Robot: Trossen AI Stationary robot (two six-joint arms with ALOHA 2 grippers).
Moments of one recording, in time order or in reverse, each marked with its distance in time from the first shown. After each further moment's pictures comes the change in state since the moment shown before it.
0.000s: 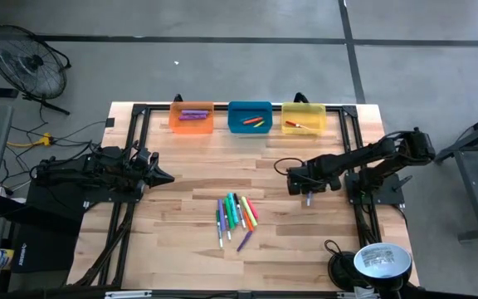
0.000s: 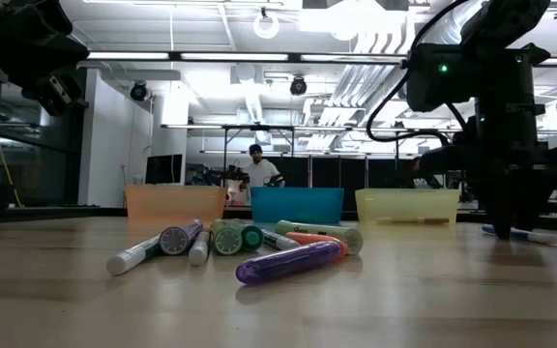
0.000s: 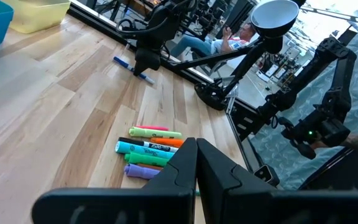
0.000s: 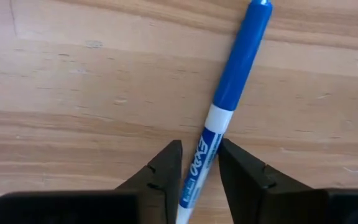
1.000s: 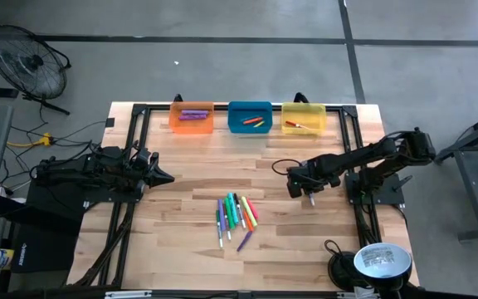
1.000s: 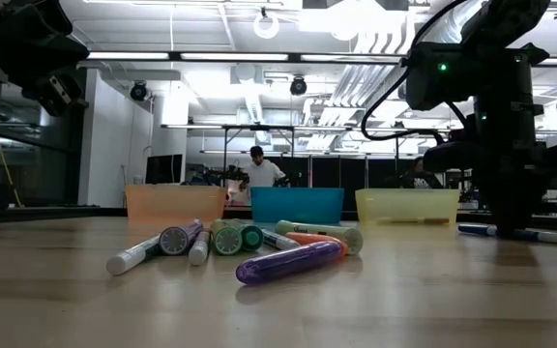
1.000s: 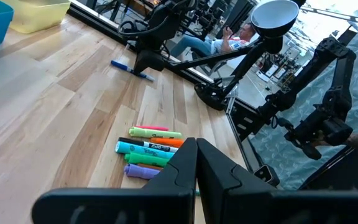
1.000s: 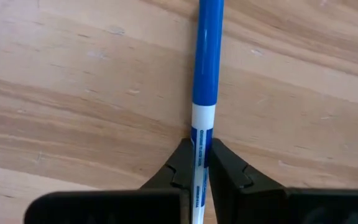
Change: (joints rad) left arm 0.000 0.000 0.000 0.000 0.000 0.000; right arm -0.001 -0.006 0.000 0.020 -0.021 -0.159
